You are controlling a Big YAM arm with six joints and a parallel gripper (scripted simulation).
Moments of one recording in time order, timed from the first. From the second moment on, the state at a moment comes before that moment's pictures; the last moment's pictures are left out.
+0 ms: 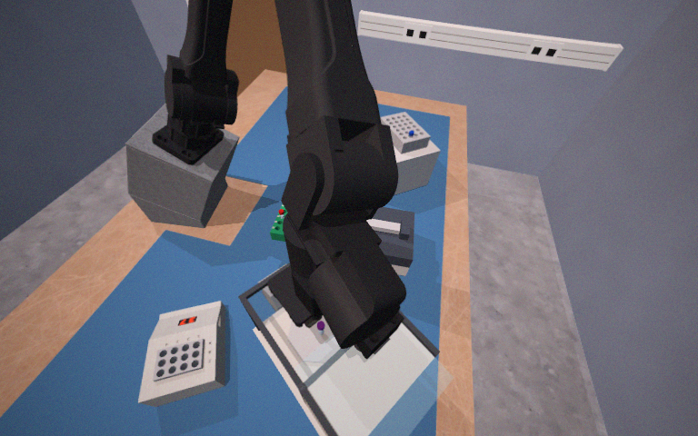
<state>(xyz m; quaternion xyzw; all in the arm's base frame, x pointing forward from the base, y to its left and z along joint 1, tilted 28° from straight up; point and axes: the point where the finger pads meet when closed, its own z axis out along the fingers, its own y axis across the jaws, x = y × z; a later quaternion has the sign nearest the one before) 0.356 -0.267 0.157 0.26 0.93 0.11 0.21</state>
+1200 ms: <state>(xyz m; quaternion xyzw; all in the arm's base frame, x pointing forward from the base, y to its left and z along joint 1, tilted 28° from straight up) 0.380 -0.262 0.111 0.26 0.93 0.11 0.21</state>
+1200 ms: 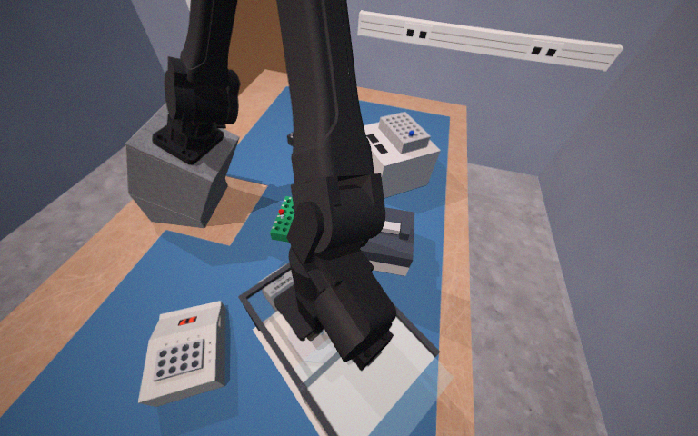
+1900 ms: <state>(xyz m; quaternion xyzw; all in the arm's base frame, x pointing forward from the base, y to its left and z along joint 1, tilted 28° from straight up) 0.389 -0.261 0.096 0.27 0.93 0.11 0.22</state>
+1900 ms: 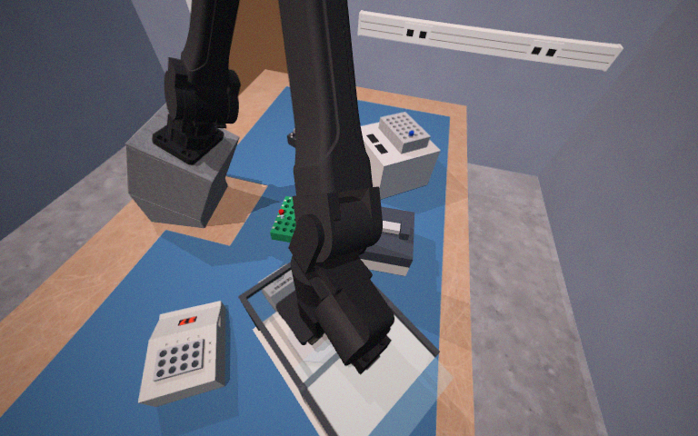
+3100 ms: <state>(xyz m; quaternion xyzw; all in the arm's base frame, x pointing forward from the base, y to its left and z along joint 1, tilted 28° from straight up) 0.396 -0.260 0.082 0.26 0.93 0.11 0.21</state>
